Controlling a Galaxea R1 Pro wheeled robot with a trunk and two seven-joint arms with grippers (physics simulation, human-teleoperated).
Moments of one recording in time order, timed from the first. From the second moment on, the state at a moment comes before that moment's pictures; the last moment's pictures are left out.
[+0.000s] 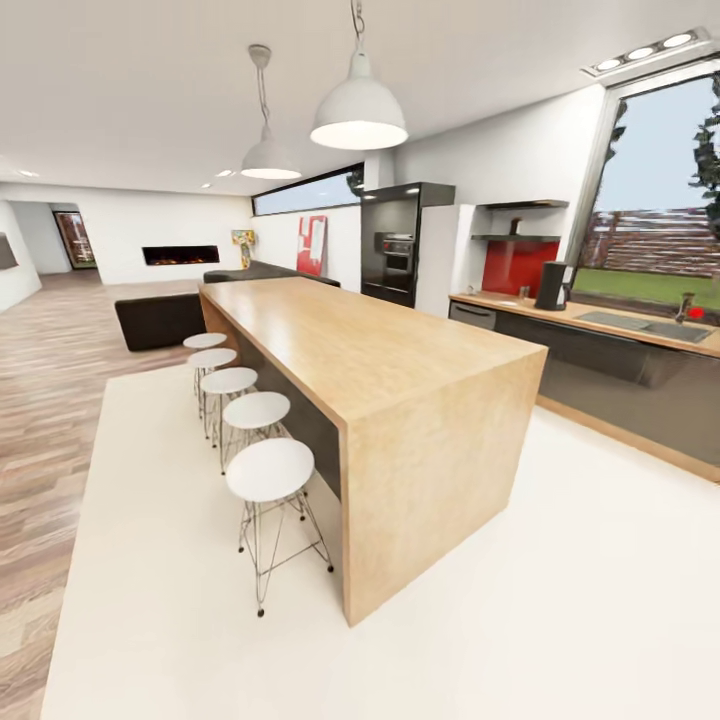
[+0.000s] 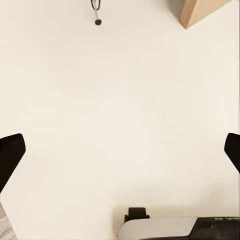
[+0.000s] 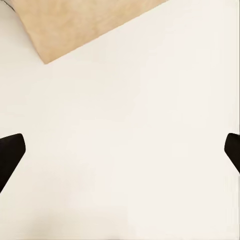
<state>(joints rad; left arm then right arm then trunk) -0.01 0.06 0.00 -0.45 0.00 -0.27 0.01 0.00 -0.02 -0.04 -0.51 0.00 -0.34 0.00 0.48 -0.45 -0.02</state>
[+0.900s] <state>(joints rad) -0.01 0.06 0.00 -0.45 0.00 -0.27 0.01 0.00 -0.02 -0.04 -0.51 0.00 -0.34 0.00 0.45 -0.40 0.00</state>
